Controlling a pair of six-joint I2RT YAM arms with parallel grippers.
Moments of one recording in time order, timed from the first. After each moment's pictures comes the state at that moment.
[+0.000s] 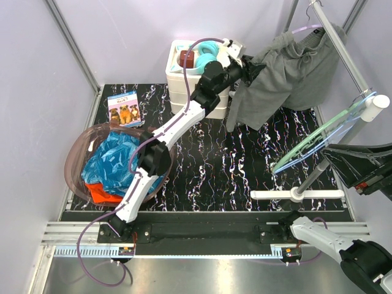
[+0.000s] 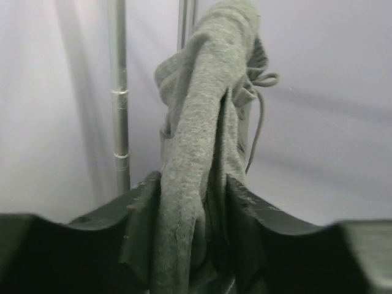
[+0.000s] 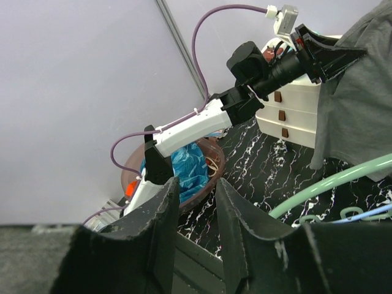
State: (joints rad) left arm -0.69 2.45 2.49 0.32 0.30 -0.22; right arm 0.53 0.92 2.34 -1.31 -0.09 0.42
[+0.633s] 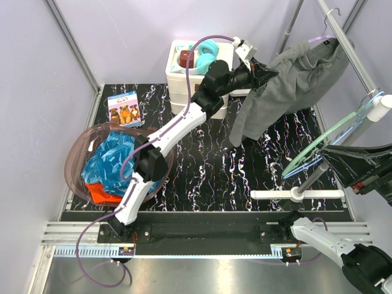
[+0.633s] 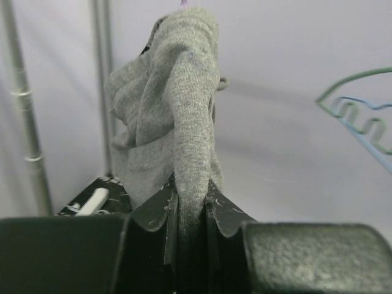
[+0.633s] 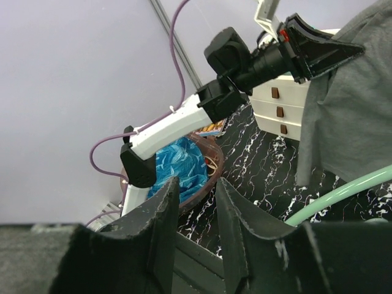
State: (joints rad) left arm -0.78 2.32 2.42 0.23 0.42 -0.29; right arm 0.53 0.87 2.23 -1.27 -0.07 0.44
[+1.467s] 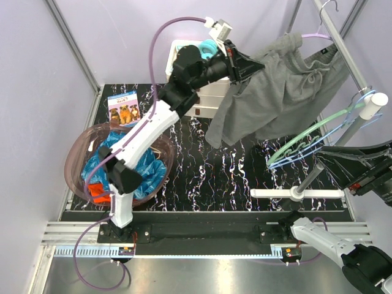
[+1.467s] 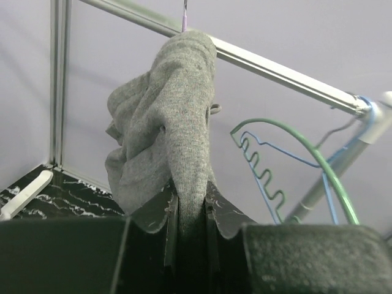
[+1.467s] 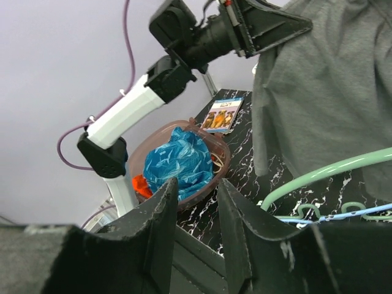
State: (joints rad) left arm -0.75 1.99 2.26 0.06 0.50 -0.52; right arm 0.53 0.86 2.20 -1.25 -0.13 0.42
